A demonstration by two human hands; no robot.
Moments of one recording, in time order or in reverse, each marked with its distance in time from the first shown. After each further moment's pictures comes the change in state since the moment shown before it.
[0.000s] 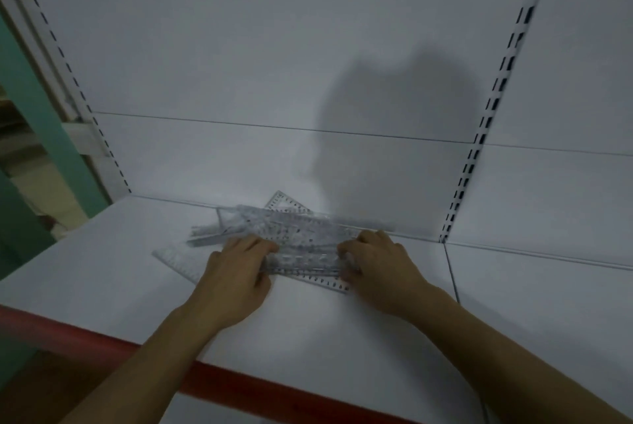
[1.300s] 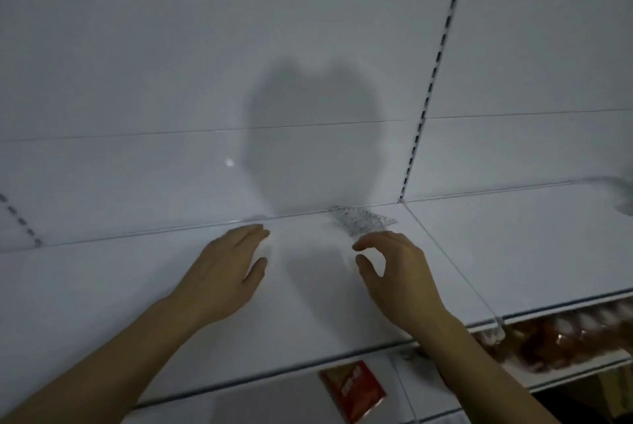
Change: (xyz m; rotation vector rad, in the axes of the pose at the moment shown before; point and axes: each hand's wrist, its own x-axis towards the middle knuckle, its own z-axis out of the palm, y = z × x) left_hand 0.053 0.595 0.161 -0.102 -0.122 0.458; right_hand -0.435 0.470 -0.119 0.218 0.572 0.473
